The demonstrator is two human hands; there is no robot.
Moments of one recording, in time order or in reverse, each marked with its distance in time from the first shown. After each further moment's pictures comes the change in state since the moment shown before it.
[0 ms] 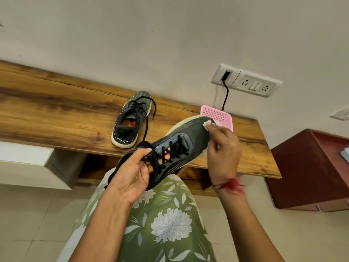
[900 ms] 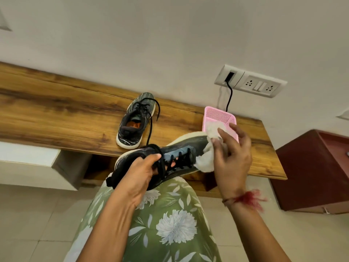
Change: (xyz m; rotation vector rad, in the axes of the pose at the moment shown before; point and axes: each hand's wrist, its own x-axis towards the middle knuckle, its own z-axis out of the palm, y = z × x) left_hand -0.003 -0.004 -0.006 0.375 0.122 0.066; right_hand -0.014 -0.011 -0.012 0.165 0.063 0.081
